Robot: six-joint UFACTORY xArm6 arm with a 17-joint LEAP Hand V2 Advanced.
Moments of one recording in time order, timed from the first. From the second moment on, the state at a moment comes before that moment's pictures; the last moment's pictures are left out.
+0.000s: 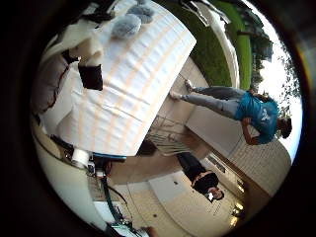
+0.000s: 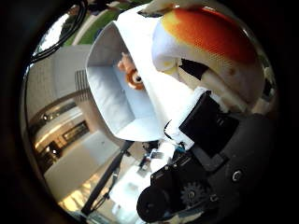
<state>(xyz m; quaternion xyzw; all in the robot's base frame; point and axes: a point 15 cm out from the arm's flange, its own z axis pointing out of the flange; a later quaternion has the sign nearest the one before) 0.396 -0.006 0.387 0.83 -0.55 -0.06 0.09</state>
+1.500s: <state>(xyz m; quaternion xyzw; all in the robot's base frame) 0.482 0.081 0.353 0.85 -0.51 -0.09 -0.08</state>
